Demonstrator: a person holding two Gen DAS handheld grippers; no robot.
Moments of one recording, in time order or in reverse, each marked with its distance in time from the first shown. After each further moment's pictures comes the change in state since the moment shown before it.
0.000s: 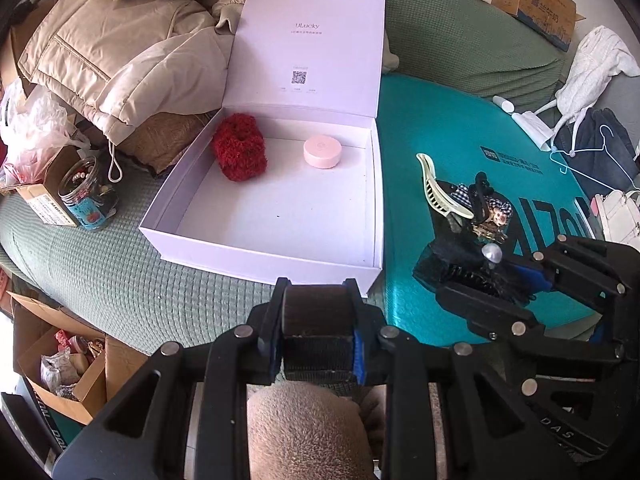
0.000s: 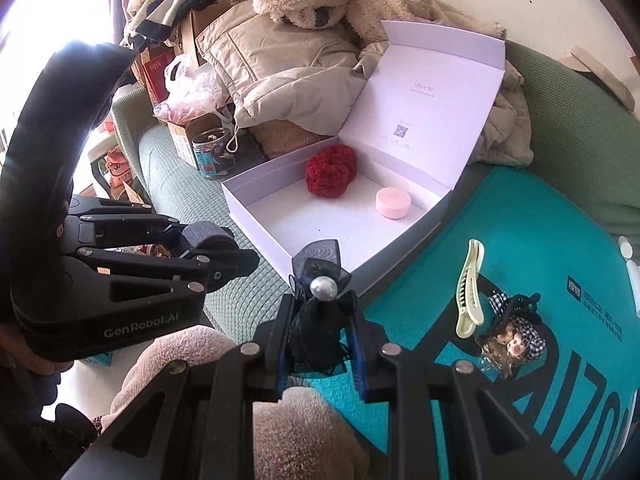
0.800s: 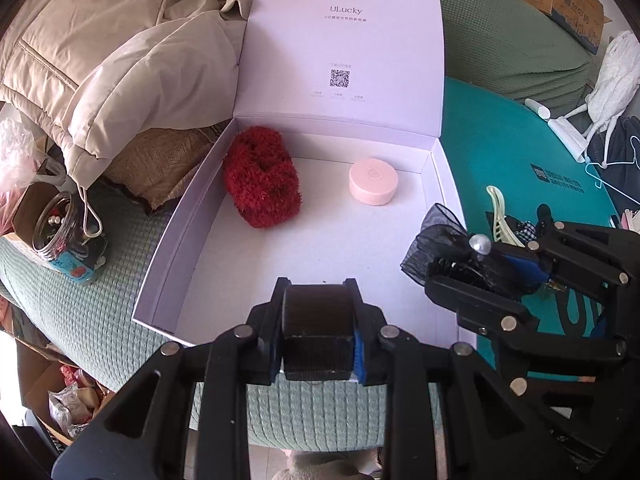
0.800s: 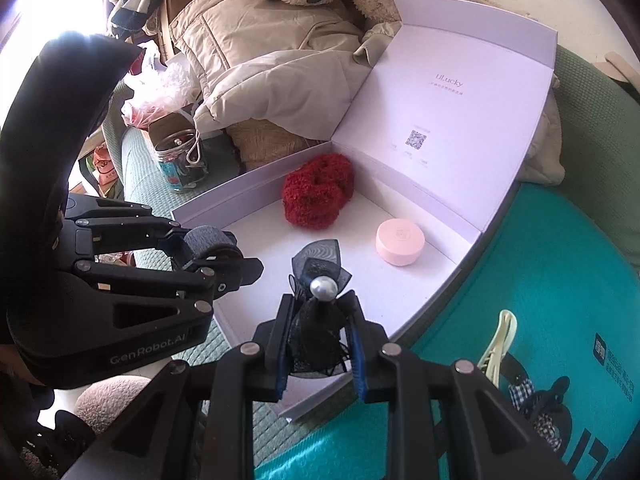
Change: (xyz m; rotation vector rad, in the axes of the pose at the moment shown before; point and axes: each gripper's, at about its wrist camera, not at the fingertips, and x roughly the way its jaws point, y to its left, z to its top) left arm 0.089 0.052 0.063 0.009 0.015 0.032; right arm 0.097 -0.024 0.059 -0.025 0.029 0.010
